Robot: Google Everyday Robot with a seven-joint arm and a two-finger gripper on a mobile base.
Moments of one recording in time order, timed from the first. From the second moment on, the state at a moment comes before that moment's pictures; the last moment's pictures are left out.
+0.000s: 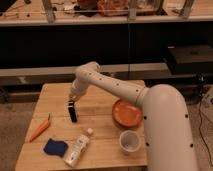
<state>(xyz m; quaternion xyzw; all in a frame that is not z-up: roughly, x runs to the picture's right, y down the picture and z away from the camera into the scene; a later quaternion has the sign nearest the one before) -0.197 0.047 0.855 -0.09 -0.37 -0.52 0.77</state>
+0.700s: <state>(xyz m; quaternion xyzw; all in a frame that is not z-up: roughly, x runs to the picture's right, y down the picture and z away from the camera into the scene) -0.212 0.052 0.844 -0.09 -0.39 -0.52 0.76</state>
